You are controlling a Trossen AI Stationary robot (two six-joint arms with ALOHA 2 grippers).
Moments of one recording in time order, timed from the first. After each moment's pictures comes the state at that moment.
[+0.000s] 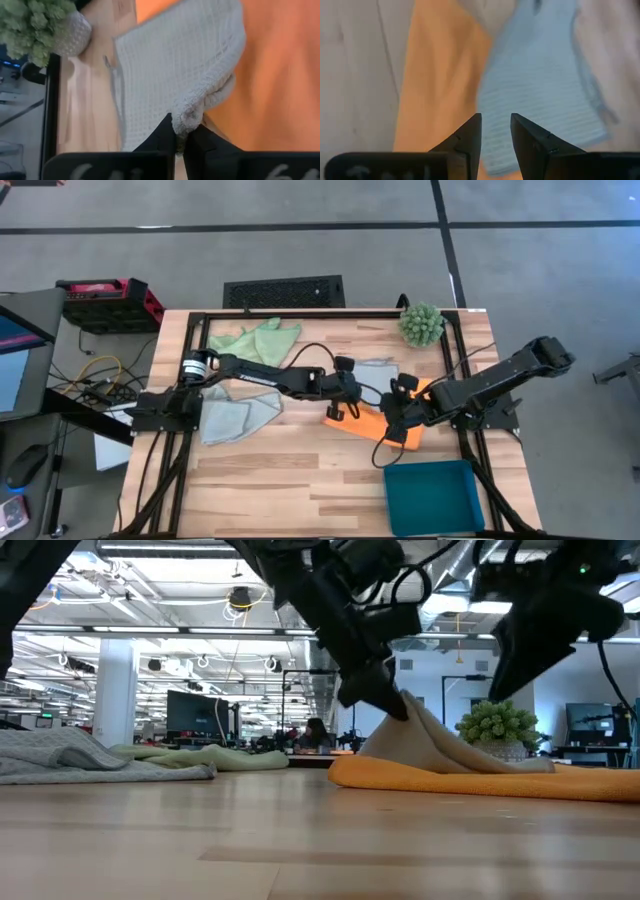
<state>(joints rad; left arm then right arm) 0.01 2.08 1.53 -0.22 -0.30 0.49 0.34 1.30 0.81 -0.75 0.42 0.44</state>
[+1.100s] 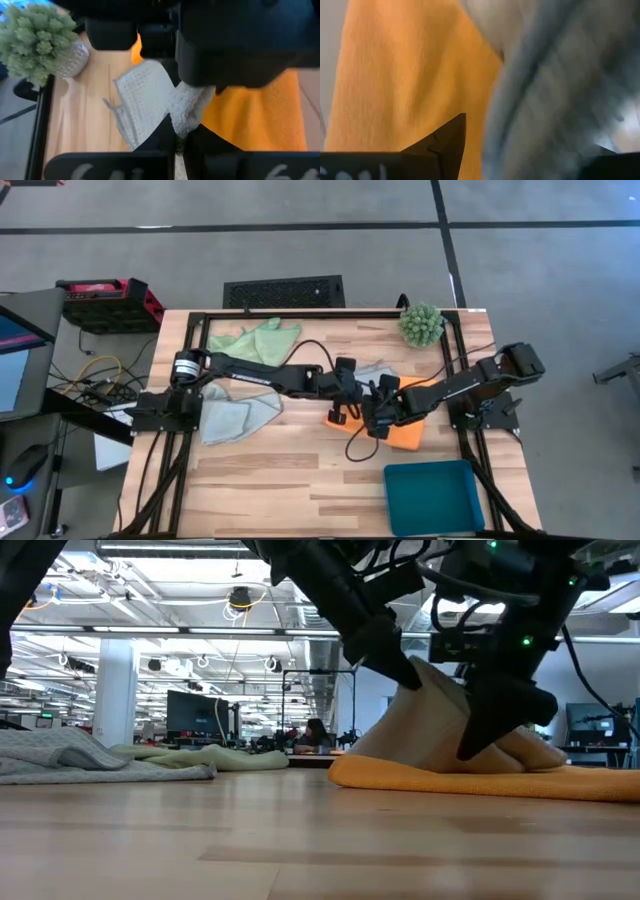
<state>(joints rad) -0.01 2.02 1.55 -0.25 -0.21 0.42 0.23 1.58 0.81 -0.53 0.47 0.31</state>
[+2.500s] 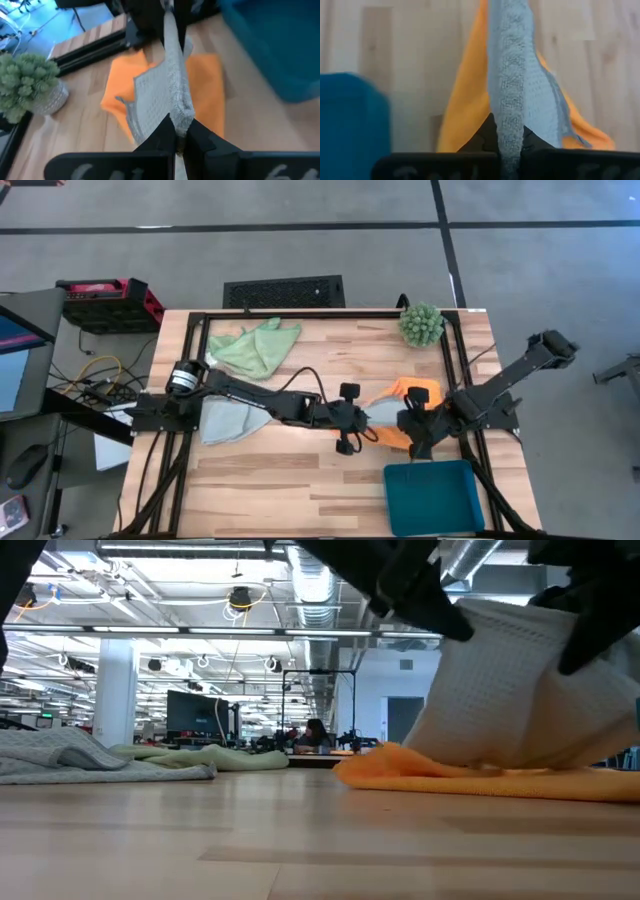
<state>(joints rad) -0.20 2.02 1.55 -0.08 -0.28 0.24 0.59 1.17 0.82 -0.88 0.33 0.48</state>
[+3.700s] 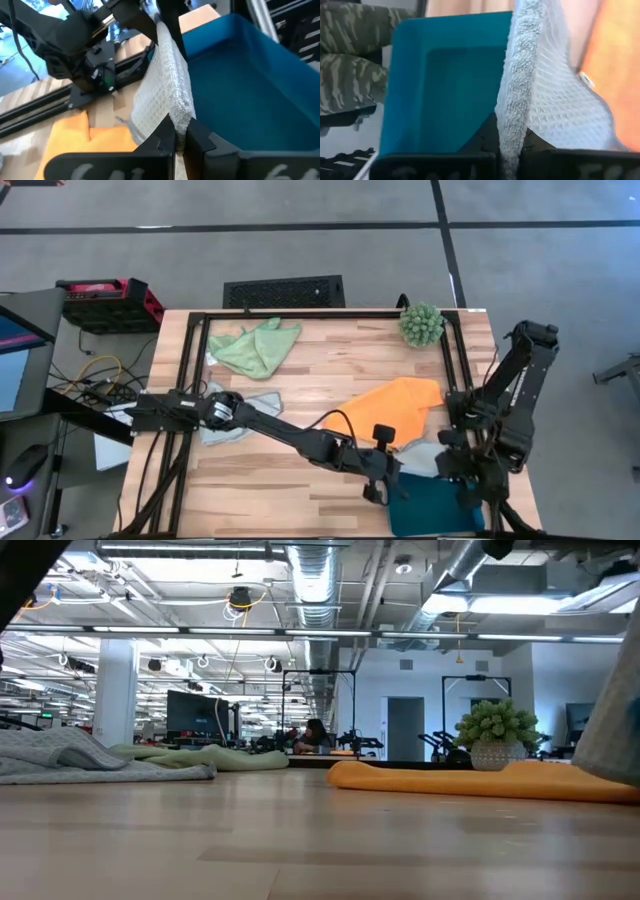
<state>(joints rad) -0.36 2.41 2.22 -0.34 -0.29 0.20 1.22 1.19 0.86 -0.84 0.31 1.02</state>
